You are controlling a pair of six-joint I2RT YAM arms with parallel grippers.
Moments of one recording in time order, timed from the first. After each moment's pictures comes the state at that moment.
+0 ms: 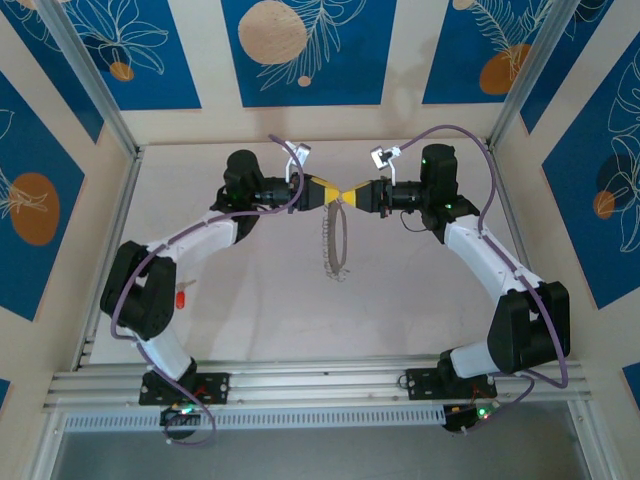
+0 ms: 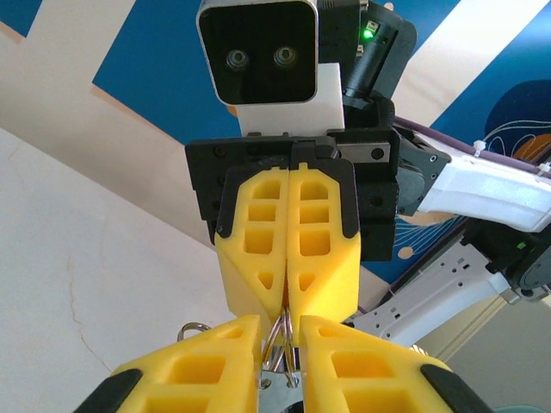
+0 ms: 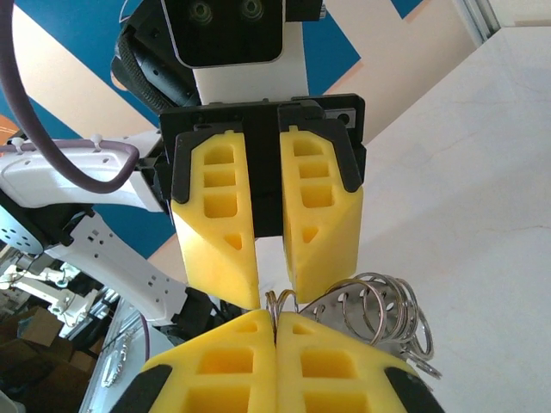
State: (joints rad) left arm -0.50 1.71 1.19 0.64 1.16 -0.76; right arm 0.24 1.41 1.09 0.01 -1.21 0.42
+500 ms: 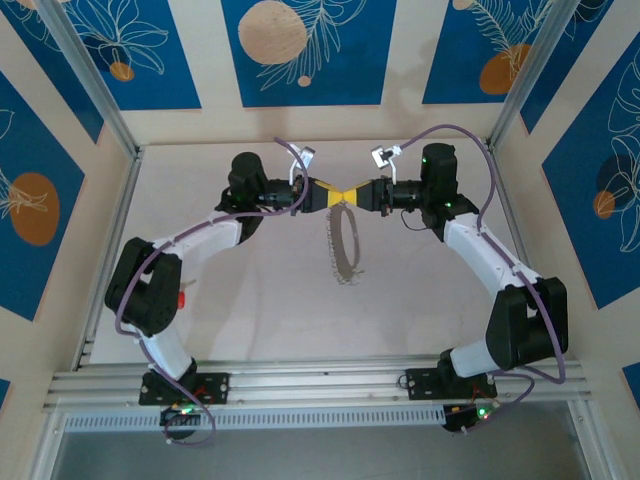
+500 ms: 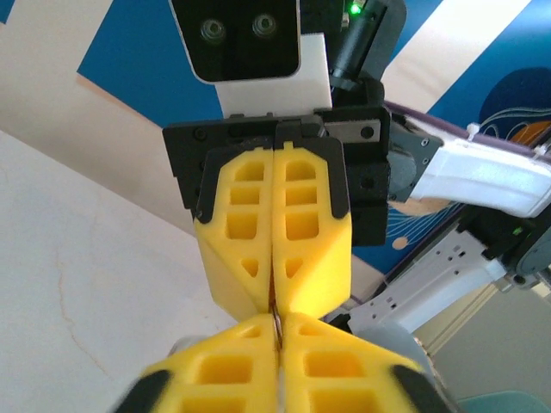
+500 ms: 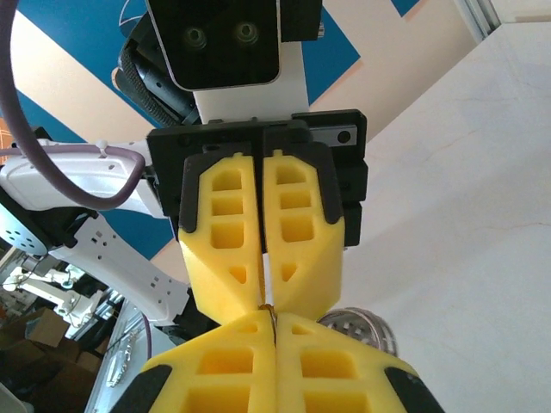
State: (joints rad) left arm -0.51 1.74 1.19 0.67 1.17 -0.75; right arm 0.23 1.44 1.10 0.03 -1.23 0.44
